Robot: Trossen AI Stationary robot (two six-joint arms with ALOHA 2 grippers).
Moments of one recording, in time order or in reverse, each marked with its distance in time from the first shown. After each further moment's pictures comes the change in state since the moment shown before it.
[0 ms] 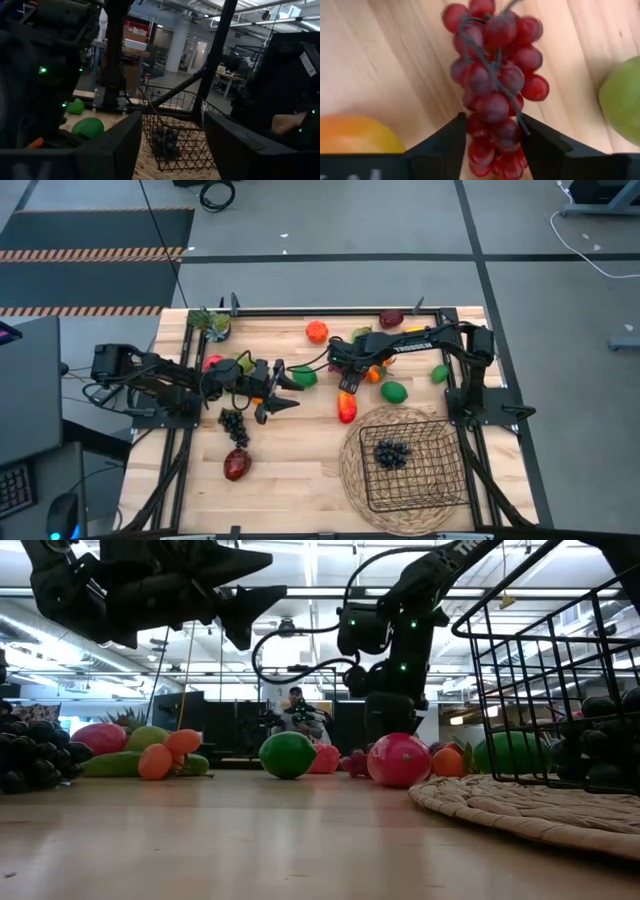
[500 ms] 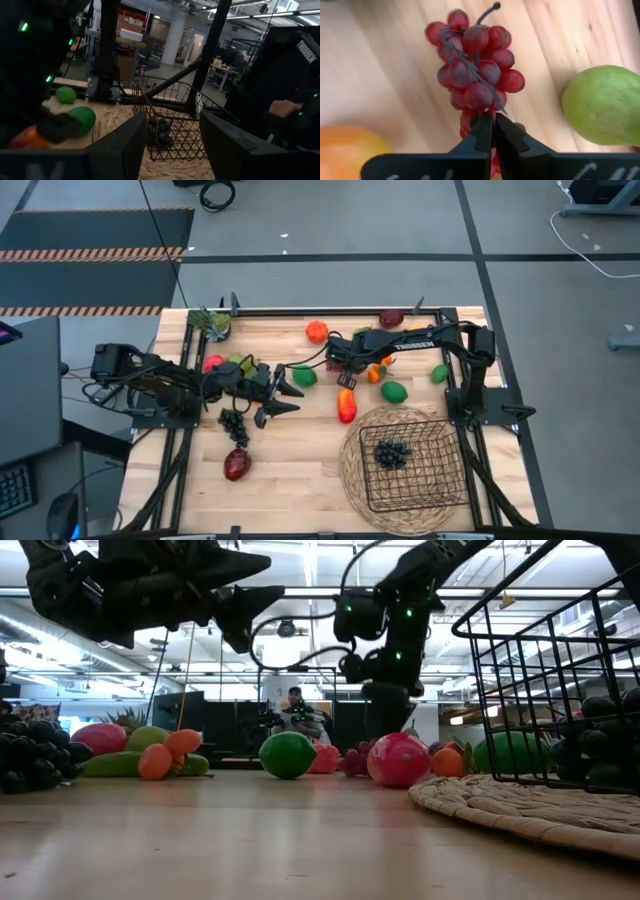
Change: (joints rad) left arm -0.034 0.000 0.000 -0.046 -0.001 -0.010; right arm 0.013 -0.012 0.085 -0.090 0.078 -0.008
